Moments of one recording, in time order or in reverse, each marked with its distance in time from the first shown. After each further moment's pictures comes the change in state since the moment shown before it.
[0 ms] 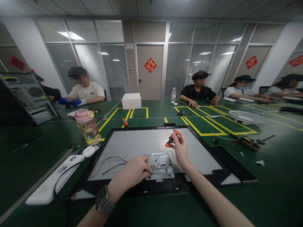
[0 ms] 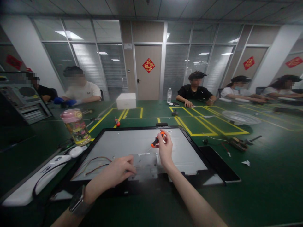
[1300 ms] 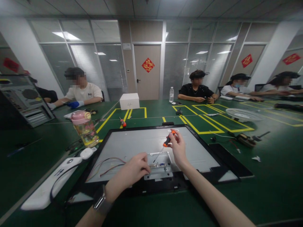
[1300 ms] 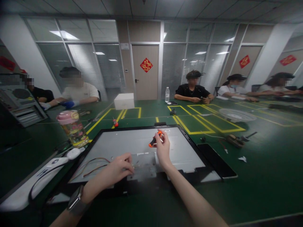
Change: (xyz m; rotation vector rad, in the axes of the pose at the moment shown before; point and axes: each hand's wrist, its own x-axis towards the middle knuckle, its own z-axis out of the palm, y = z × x) left_hand 0.005 -0.010 0.010 -0.181 0.082 -0.013; right_hand 0.000 0.005 -0.001 -0.012 -0.025 -0.012
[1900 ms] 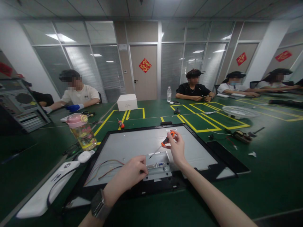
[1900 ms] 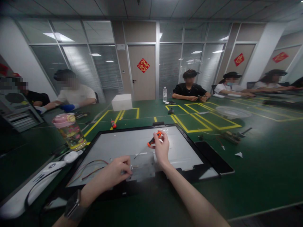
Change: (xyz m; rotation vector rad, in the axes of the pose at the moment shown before) left_hand -0.001 -0.003 0.002 0.106 -0.043 0.035; right_hand -0.004 -0.006 0.001 0.003 0.073 0.034
